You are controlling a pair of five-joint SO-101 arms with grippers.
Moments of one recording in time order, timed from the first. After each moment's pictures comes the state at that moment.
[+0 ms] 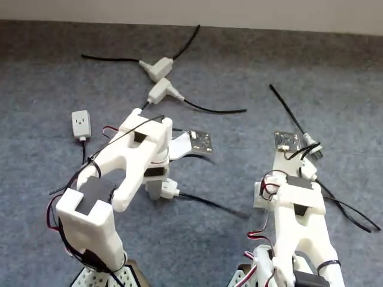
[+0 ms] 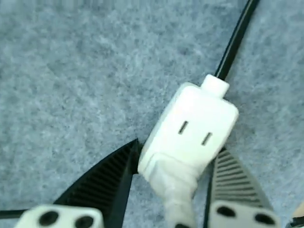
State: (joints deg) left arm 14.1 16.0 17.4 75.1 -59.8; right arm 6.2 -30.3 66.6 47.3 8.0
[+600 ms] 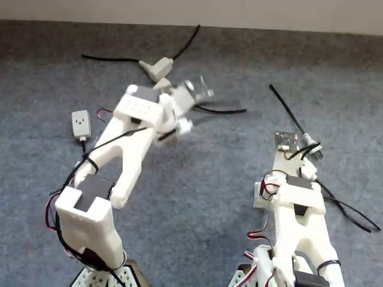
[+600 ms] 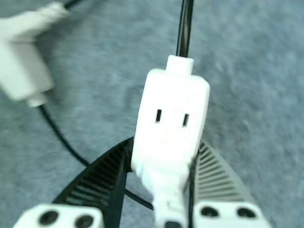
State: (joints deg) left arm 10.8 16.2 -2.7 68.9 -34.8; right arm 6.2 -30.3 66.6 47.3 8.0
